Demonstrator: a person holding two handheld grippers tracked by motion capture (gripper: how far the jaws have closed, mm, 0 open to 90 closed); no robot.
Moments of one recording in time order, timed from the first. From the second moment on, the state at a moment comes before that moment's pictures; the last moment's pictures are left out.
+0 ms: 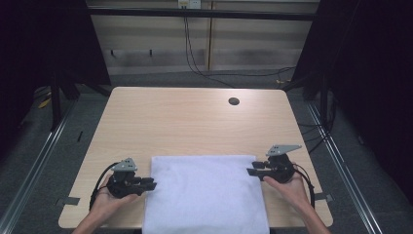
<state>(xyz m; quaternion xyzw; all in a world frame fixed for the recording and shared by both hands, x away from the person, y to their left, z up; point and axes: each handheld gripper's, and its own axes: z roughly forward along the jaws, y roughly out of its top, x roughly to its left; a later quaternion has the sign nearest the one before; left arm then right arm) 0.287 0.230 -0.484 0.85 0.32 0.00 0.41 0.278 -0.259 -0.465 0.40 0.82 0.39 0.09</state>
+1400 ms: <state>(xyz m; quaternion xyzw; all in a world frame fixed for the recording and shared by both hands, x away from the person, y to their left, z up) 0.358 0.228 -0.487 0.84 0.35 0.01 0.41 0.334 -0.268 -0.474 0.41 0.82 0.40 0.05</state>
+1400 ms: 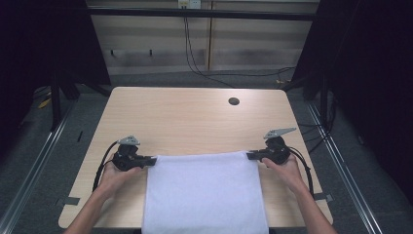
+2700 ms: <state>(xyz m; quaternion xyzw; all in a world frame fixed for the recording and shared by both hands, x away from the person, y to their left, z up) 0.443 0.215 -0.384 0.79 0.37 0.10 0.48 0.400 -0.278 -0.368 0.41 0.78 0.45 0.16</state>
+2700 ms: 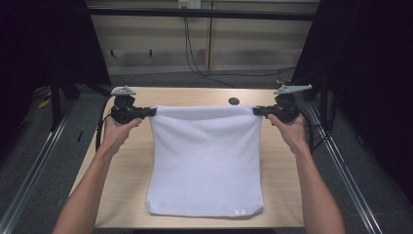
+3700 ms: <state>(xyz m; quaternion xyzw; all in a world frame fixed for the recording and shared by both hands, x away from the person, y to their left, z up) 0.360 0.232 -0.382 0.78 0.31 0.09 0.54 0.321 -0.290 -0.369 0.35 0.78 0.49 0.14</state>
